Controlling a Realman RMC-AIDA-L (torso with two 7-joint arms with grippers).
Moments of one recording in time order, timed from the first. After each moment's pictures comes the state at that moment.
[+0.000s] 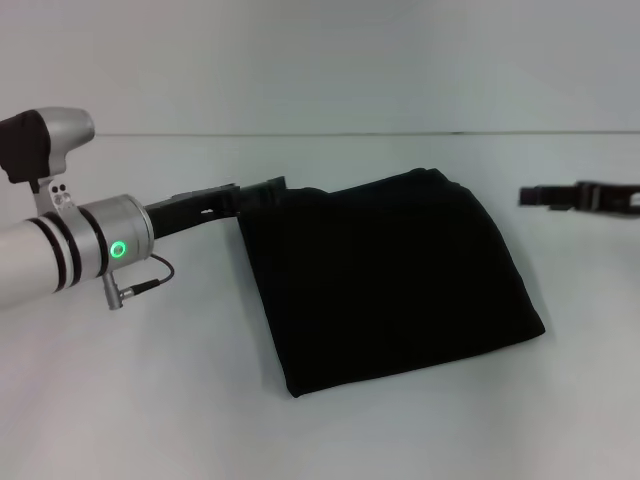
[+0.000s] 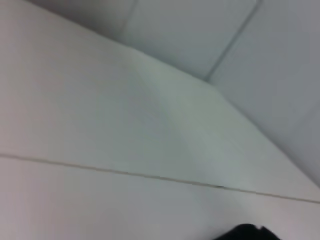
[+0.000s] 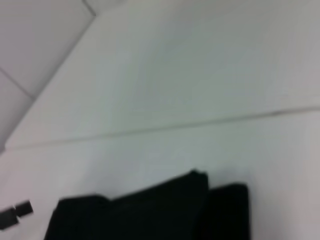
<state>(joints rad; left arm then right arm) -0.70 -2.14 0.64 0.47 1.89 0.95 -1.77 0.70 1.92 -0.71 -0.53 -2.12 -1.14 2.13</state>
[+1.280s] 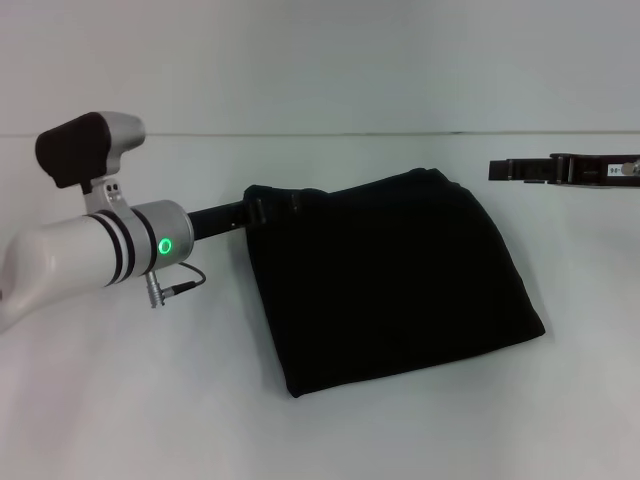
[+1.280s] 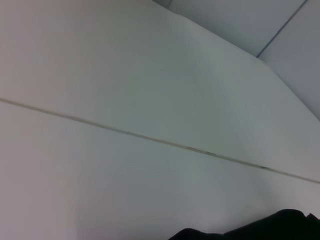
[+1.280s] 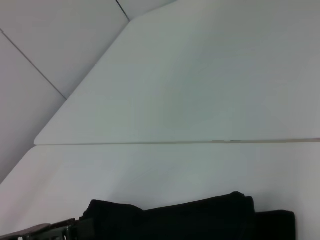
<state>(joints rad) -0.81 -2.15 0.69 0.33 1.91 0.70 -1.88 0.74 1.94 -0.71 -0.58 -2.13 -1.19 2.13</state>
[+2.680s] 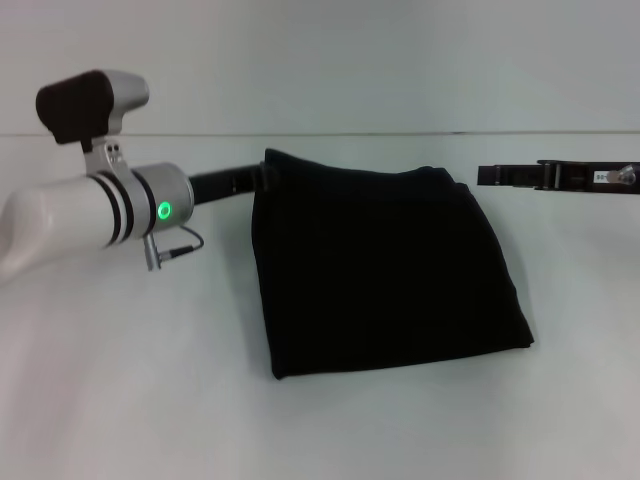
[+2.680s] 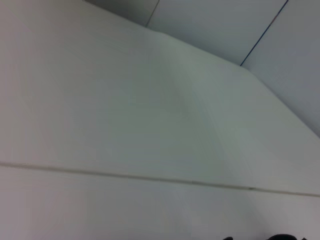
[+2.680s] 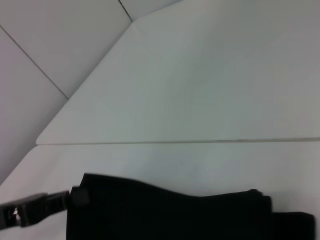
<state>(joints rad) -0.85 -2.12 0.71 0.35 1.91 0.71 -1.86 0.74 1.97 -0.71 -0.58 -2.12 -1.16 2.10</state>
